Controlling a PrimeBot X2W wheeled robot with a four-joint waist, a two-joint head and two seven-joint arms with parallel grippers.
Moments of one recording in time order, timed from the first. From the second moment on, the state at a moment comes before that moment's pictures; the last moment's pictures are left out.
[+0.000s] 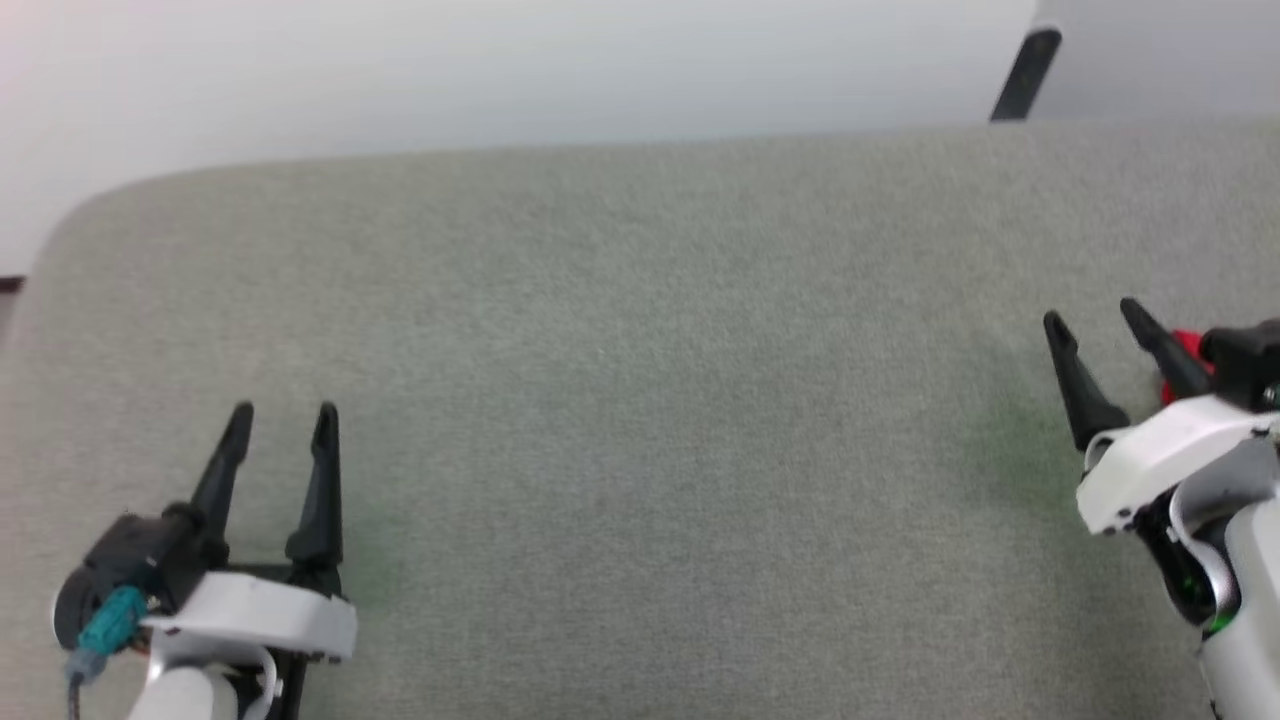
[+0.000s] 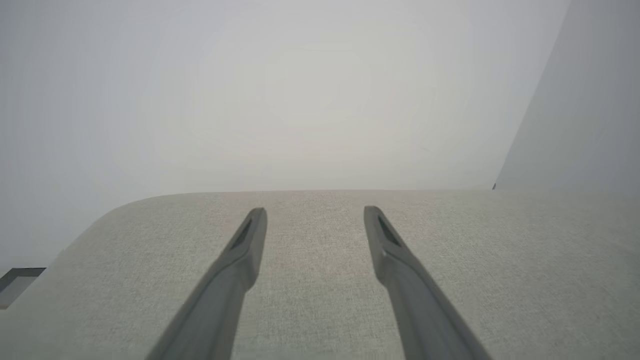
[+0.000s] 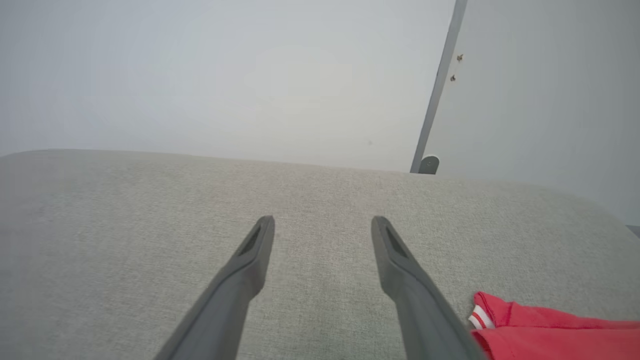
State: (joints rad) left arm -0.16 0.26 0.02 0.17 -0.32 -0.12 -0.26; right arm -0.46 -0.32 0.15 0.41 0.37 0.13 -0.03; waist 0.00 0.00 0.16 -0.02
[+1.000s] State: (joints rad) left arm 0.05 0.21 0.07 0.09 -0.31 -0.12 -0.26; right arm -0.04 -0.24 -0.06 -0.04 0.37 0.13 0.05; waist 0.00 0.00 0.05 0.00
